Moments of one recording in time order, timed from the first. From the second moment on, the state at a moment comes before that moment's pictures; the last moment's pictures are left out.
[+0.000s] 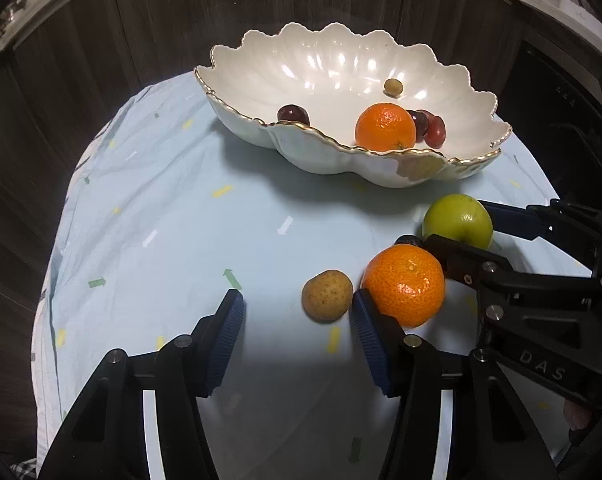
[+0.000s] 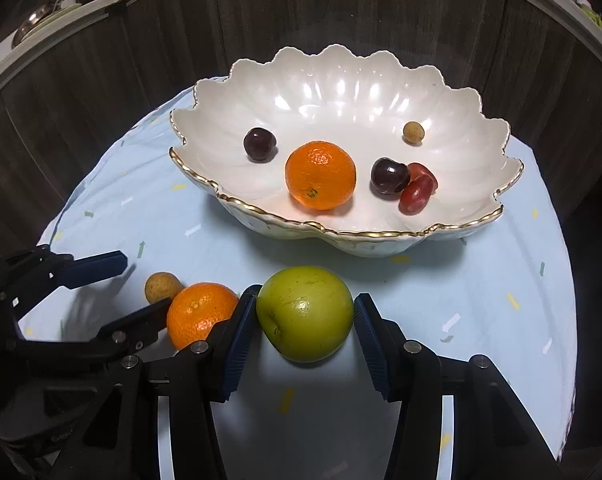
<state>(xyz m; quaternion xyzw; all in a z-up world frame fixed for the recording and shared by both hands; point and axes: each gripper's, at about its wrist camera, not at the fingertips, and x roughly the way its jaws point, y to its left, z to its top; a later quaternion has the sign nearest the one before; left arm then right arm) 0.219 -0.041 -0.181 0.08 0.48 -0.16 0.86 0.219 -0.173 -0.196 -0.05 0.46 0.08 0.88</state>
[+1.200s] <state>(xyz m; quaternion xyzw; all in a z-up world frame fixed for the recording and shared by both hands) 0.217 -0.051 -0.173 0.07 0.47 -0.16 0.86 0.208 -0.180 -0.186 -0.03 0.45 0.07 0.89</state>
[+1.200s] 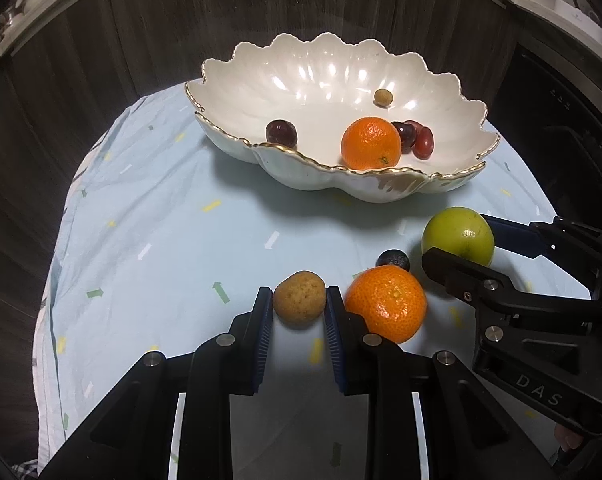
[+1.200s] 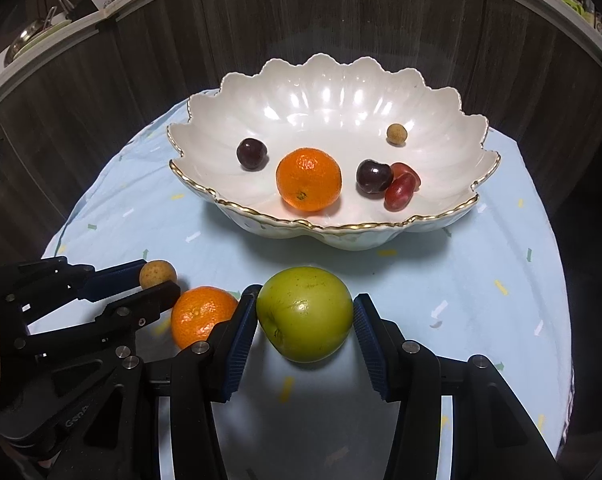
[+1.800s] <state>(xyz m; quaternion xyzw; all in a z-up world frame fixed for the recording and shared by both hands) 0.202 -0.051 -0.138 0.07 0.45 -0.16 0.88 0.189 -0.181 -0.159 -0.01 0.43 0.06 0.90</state>
